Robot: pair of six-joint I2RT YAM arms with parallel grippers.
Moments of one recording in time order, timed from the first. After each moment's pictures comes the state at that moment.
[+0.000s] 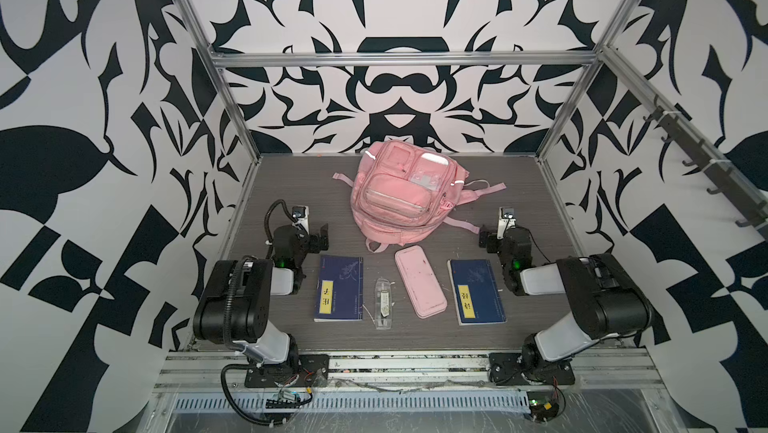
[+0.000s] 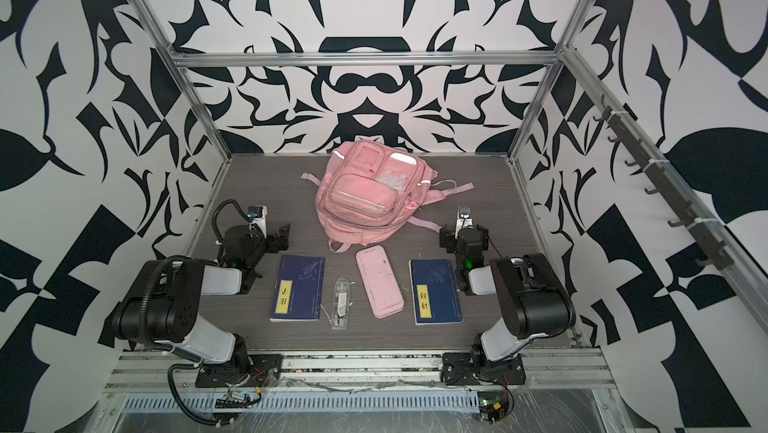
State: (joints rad) left arm -0.02 1.56 0.36 0.81 0.13 0.00; right arm 0.12 1.58 0.35 0.82 0.24 -0.03
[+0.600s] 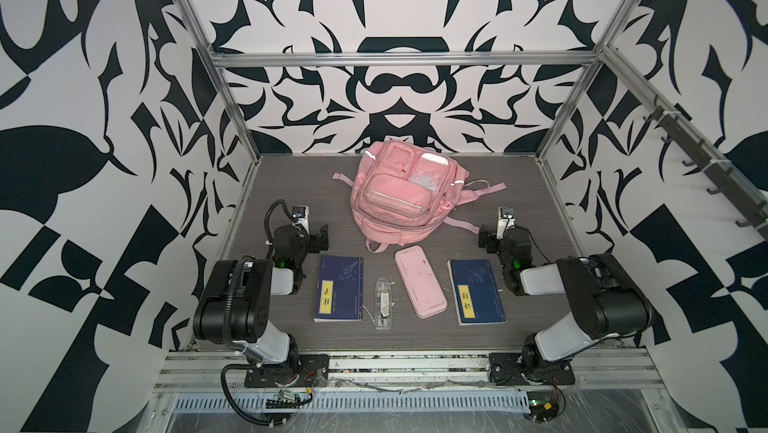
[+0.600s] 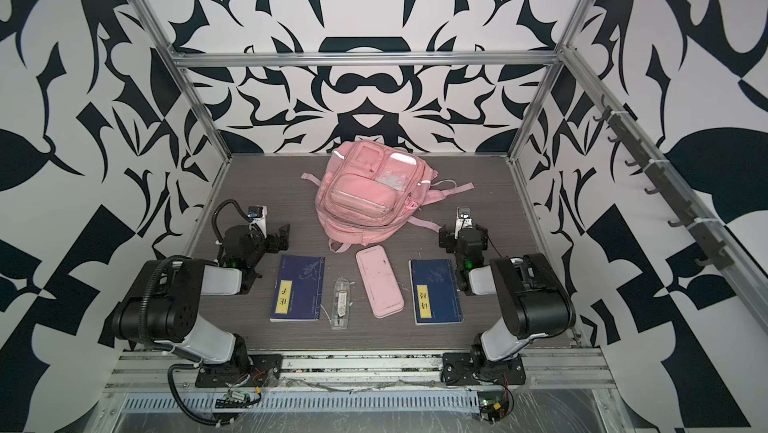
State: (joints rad) left arm -0.02 1.56 0.36 0.81 0.13 0.00; right arm 0.12 1.58 0.35 0.82 0.22 -0.03
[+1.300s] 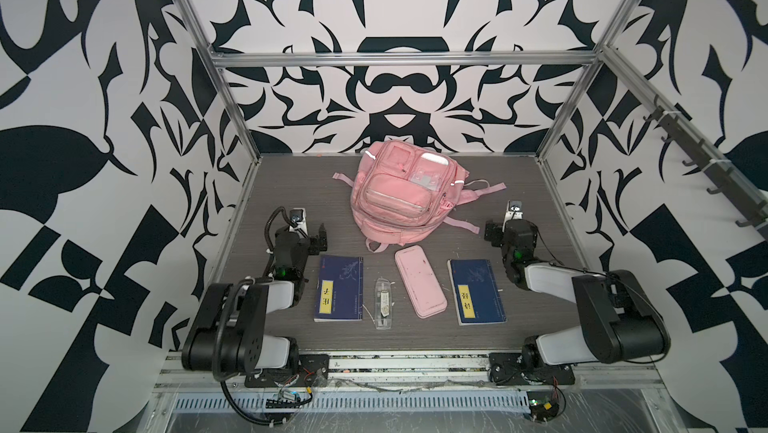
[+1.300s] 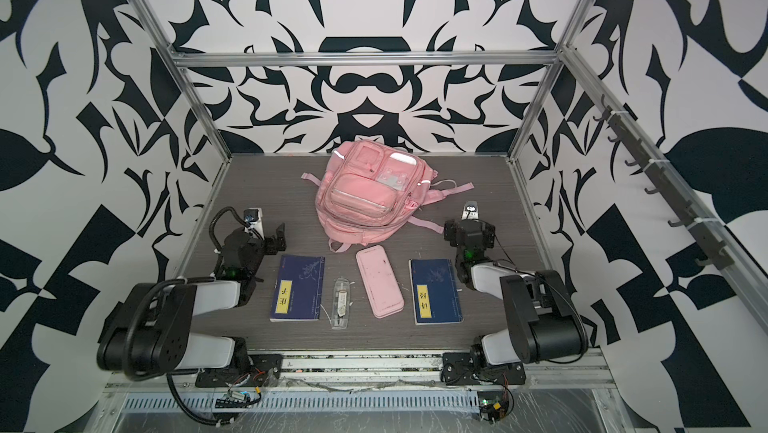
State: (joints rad) left arm -0.13 1.29 0.27 0.77 -0.11 -0.01; right arm 0.15 1.40 0.50 0.43 0.47 0.10
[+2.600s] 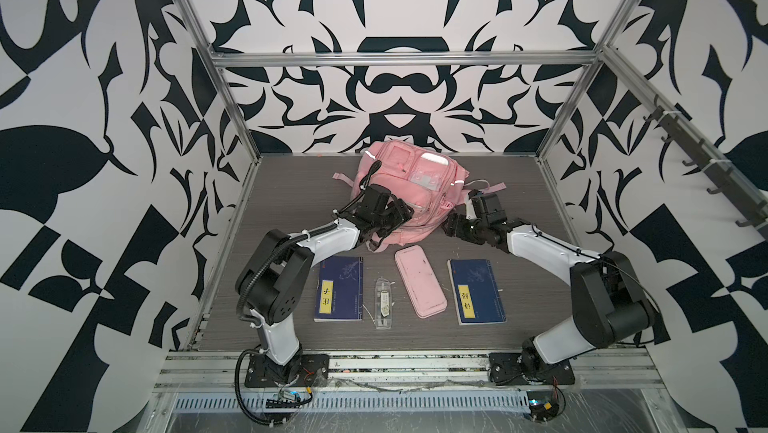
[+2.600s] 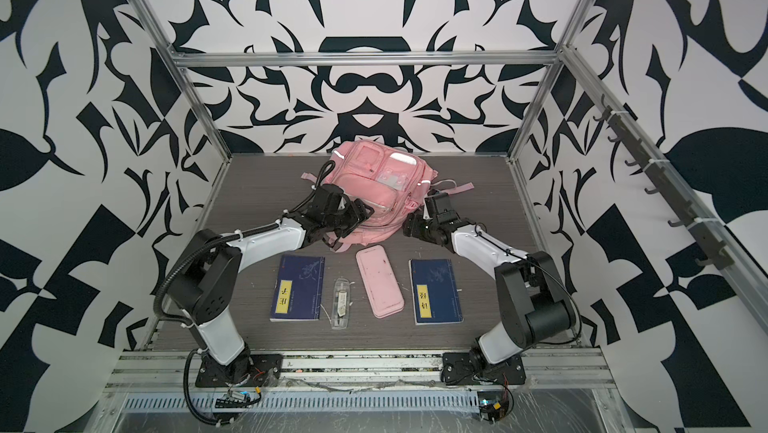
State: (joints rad) left arm -0.62 1.81 1.13 0.03 0.22 -1.09; right arm 0.33 1.54 0.89 -0.23 -0.20 0.56
